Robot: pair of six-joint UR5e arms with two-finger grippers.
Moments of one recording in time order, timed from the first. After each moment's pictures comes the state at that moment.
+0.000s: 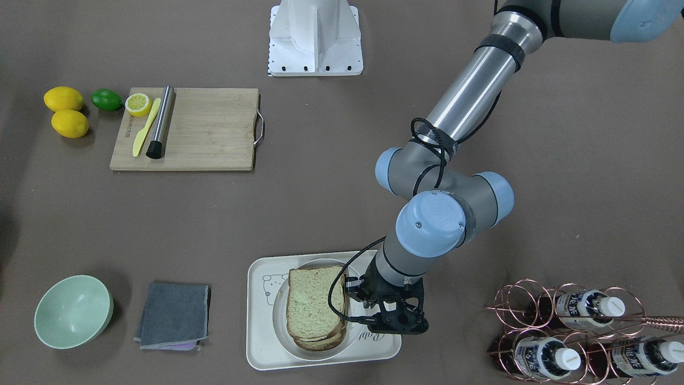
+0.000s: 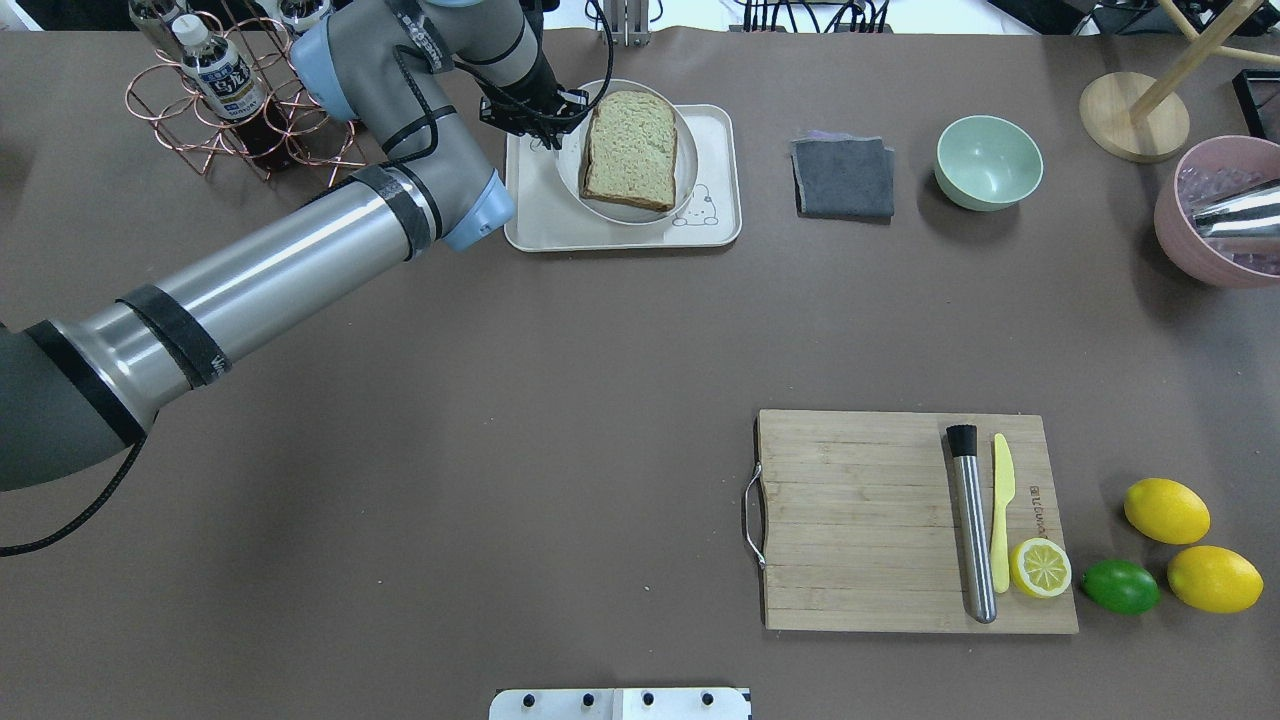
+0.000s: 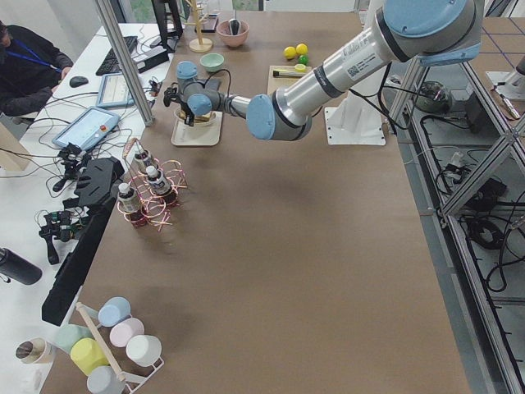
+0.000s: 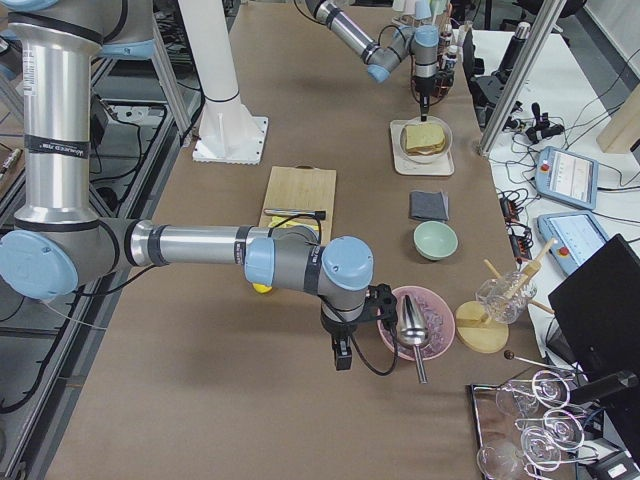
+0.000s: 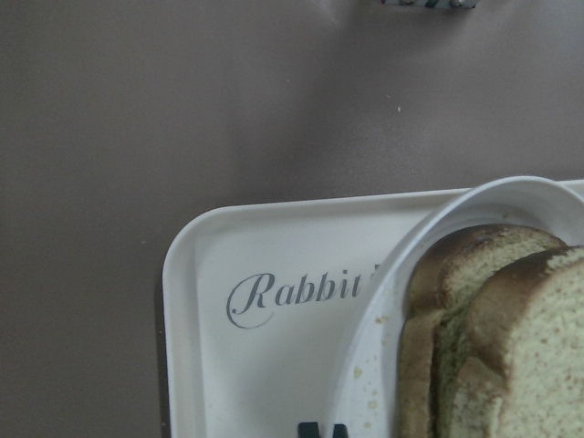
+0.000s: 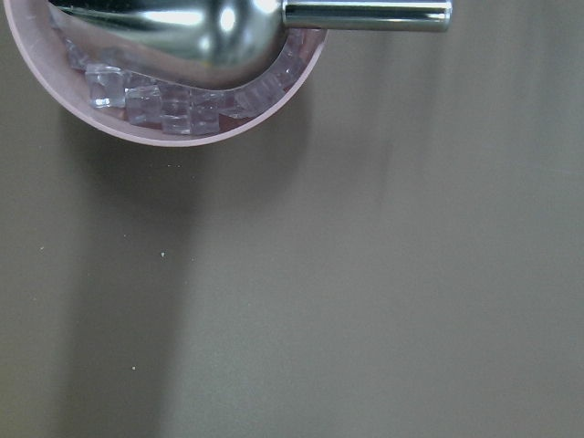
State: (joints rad) left arm -0.84 -2.71 -0.67 -2.24 -2.05 -0.99; right arm 1.66 -1.66 1.71 -1.70 2.27 -0.29
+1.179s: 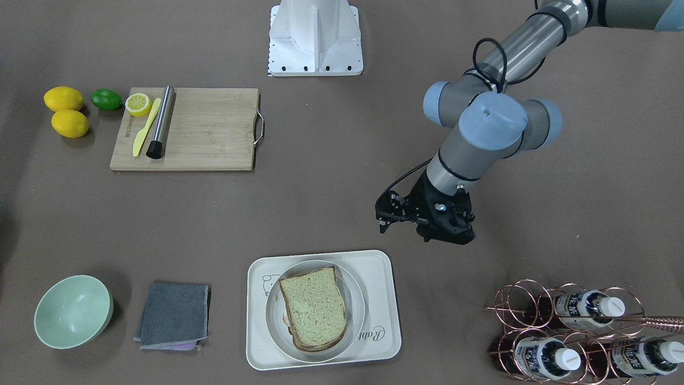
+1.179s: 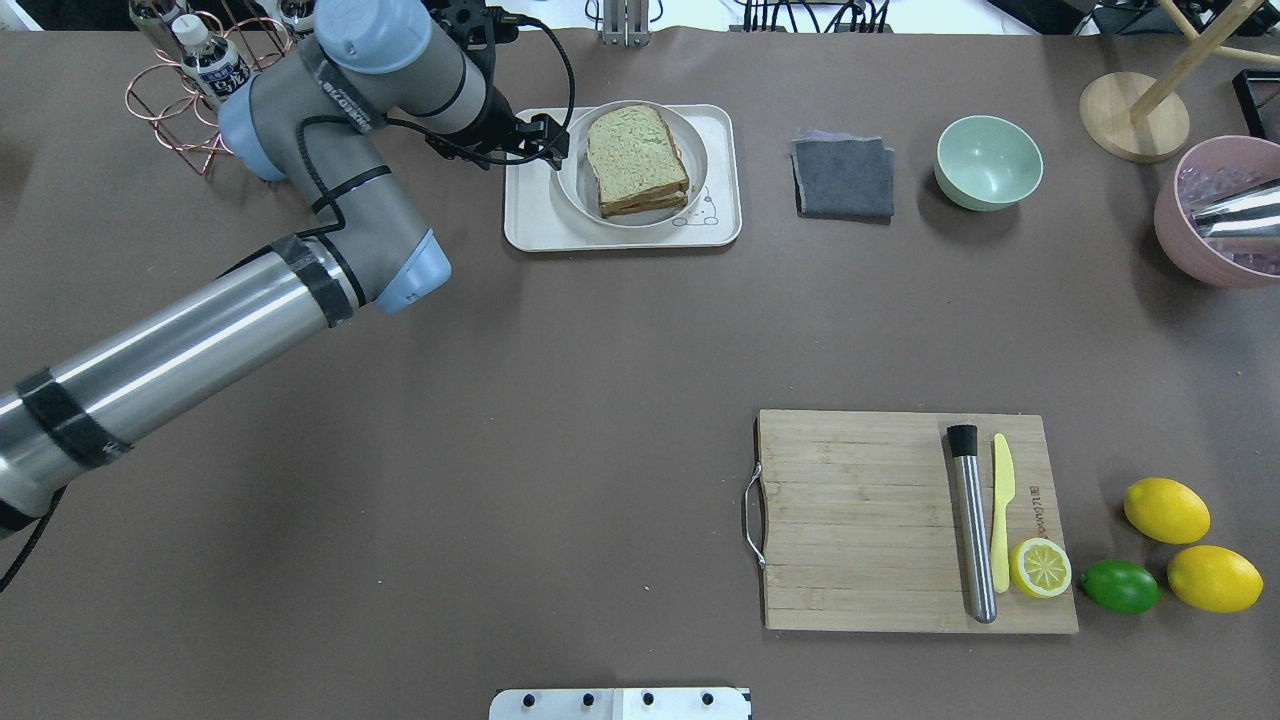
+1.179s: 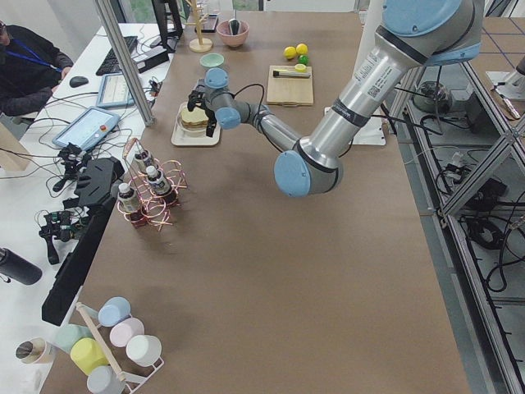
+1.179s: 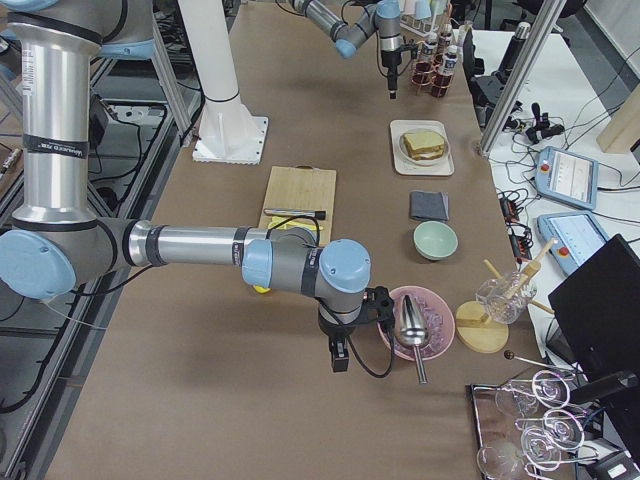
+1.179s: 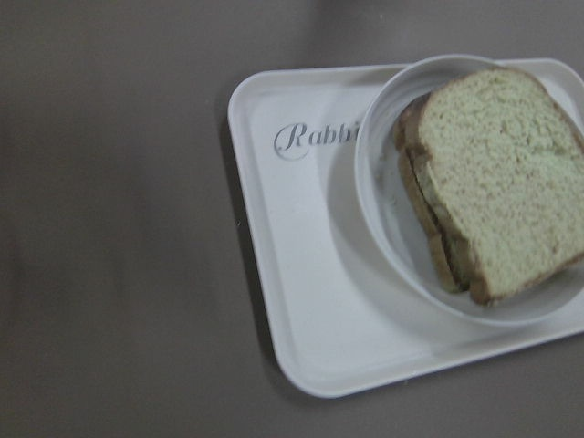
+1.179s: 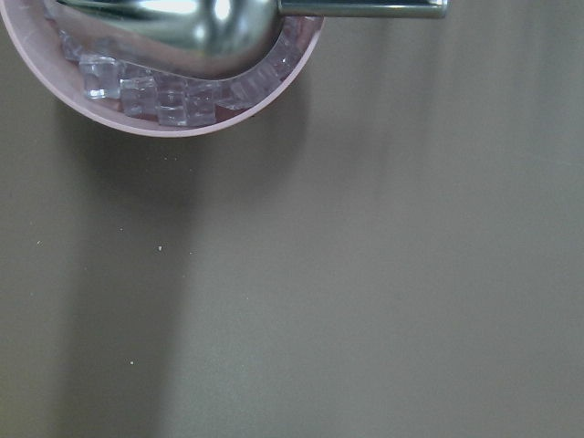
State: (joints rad) left arm -0.83 -2.18 -1.51 -2.03 -2.07 -0.98; right arm 1.66 -1.67 1.71 -1.70 2.27 -0.29
